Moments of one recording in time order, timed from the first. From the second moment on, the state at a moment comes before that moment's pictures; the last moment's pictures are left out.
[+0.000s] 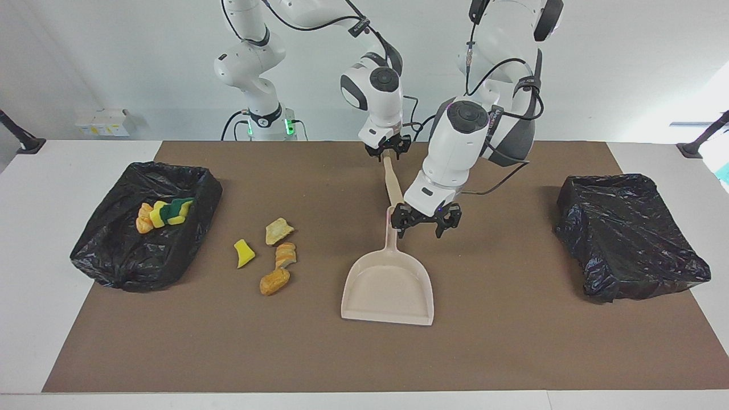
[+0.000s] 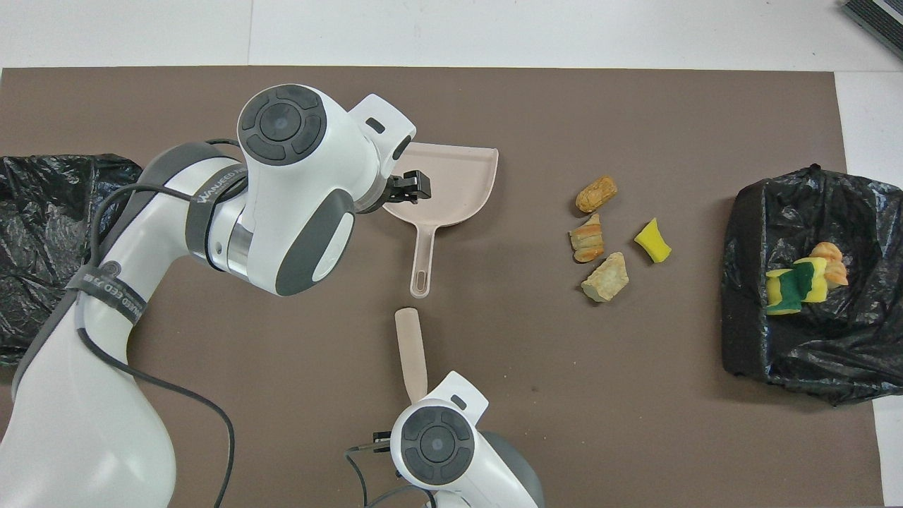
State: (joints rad) left arm -0.40 0.40 -0.13 -1.51 -0.02 2.04 -0.53; right arm 0.81 0.10 0.09 -2.21 0.25 2.26 0.70
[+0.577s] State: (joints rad) left arm -0.48 0.41 -0.13 -1.63 -0.03 2.07 -0.54; right arm 0.74 -0.05 0.08 -2.21 0.25 2.02 0.72
